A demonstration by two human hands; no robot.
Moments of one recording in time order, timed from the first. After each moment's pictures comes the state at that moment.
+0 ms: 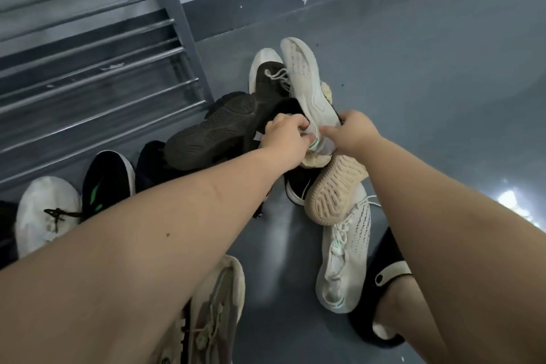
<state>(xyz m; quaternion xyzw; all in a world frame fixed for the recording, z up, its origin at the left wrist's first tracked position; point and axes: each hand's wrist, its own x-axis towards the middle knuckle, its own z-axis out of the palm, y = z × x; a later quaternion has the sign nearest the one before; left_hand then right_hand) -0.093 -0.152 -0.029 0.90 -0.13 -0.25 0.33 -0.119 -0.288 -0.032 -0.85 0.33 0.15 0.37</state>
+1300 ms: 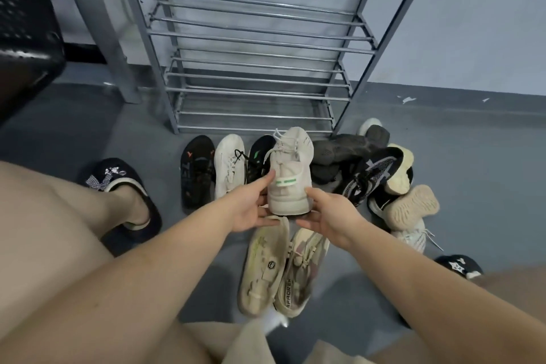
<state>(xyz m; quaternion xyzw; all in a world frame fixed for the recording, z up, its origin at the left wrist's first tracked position) -0.300 0.210 0.080 0.50 0.23 -0.38 0.74 -0.320 0.045 0.105 -0.61 0.25 0.27 0.70</state>
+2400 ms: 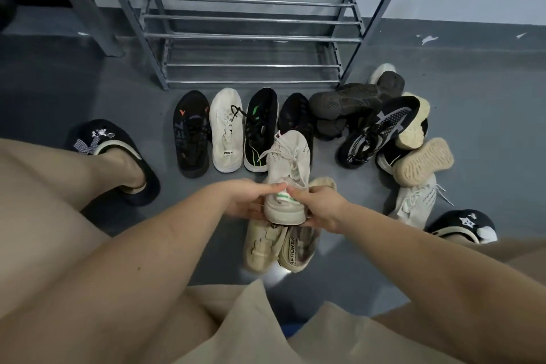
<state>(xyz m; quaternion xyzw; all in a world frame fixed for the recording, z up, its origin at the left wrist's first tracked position) -0.315 0.210 0.015 0.59 0.22 -0.52 0.58 -0.336 0.041 0.028 -0.65 0.28 0.39 0.59</state>
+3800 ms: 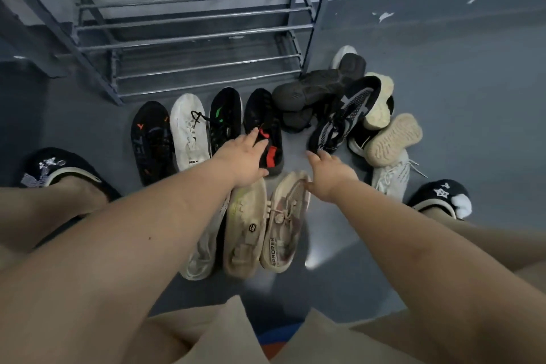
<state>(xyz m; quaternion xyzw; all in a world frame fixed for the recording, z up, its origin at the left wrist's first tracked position) -0.259 0.154 0.036 0.94 -0.21 -0.26 0.01 -0.302 -0.035 0.023 -0.95 0.01 0.30 0.04</state>
